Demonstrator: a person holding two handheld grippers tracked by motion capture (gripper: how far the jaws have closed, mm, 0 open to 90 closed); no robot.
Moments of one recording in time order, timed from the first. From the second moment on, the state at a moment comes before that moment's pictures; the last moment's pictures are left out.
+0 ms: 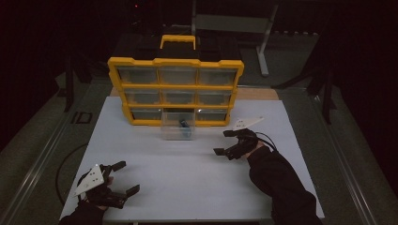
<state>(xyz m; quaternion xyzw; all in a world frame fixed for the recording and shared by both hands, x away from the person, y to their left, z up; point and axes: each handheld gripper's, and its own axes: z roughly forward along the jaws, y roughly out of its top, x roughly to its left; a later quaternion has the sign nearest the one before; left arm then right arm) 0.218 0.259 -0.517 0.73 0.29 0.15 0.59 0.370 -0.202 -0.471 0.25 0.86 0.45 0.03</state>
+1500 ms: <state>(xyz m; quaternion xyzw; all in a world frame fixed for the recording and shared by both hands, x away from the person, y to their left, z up) 0.219 0.258 -0.517 0.74 0.29 0.16 0.59 0.288 -0.275 -0.511 0.27 0.84 0.47 0.07</state>
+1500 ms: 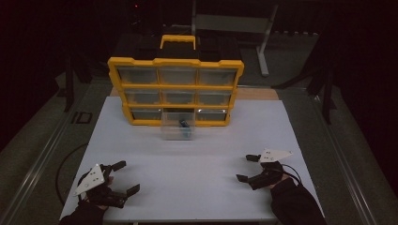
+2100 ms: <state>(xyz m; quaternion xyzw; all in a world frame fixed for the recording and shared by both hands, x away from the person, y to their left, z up) 0.219 0.258 -0.517 0.74 0.29 0.16 0.59 0.266 -0.290 -0.519 0.29 0.82 0.47 0.11</state>
